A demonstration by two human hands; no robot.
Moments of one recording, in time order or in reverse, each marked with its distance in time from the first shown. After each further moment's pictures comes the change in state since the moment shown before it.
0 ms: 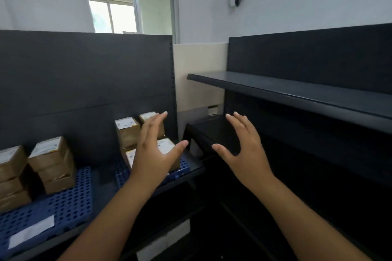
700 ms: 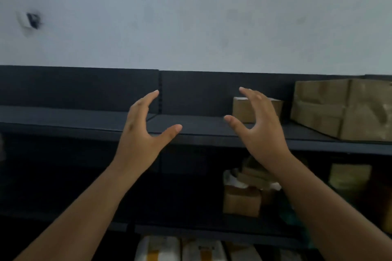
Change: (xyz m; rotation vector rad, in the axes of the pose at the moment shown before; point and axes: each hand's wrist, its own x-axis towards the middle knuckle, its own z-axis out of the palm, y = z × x) left_hand -0.127 0.449 0.194 -0.753 -0.456 0.414; right_hand -0.227 -0.039 -0.542 -0.742 0.538 0.253
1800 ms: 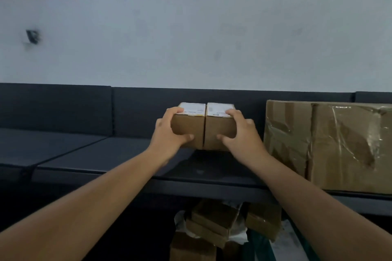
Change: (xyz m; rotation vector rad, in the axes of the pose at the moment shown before) left_hand 0.136 -0.002 0.257 -0.099 -0.062 -0.248; right_hand 0.110 0.221 -0.014 0.077 -0.208 0.188
